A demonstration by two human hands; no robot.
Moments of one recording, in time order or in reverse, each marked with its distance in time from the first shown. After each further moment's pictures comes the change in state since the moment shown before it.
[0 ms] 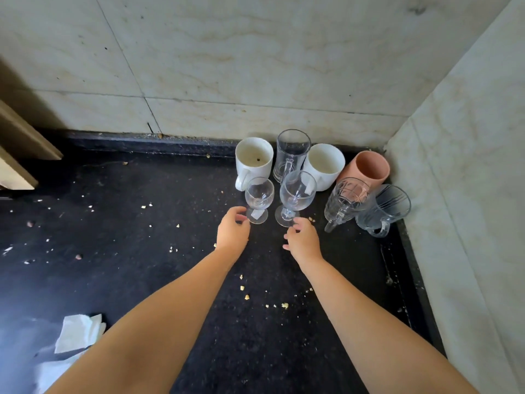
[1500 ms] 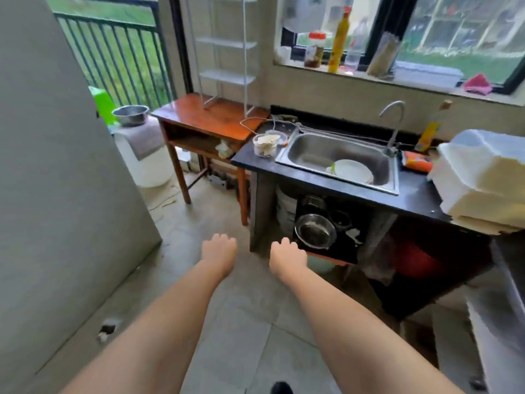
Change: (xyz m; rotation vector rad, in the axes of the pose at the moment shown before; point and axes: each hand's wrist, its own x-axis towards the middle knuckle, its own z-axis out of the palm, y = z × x) left_hand -0.844 -0.471 -0.371 0.485 0.892 -1.237; right_hand -0.873 0.249 0.362 -1.541 -1.244 -2.028
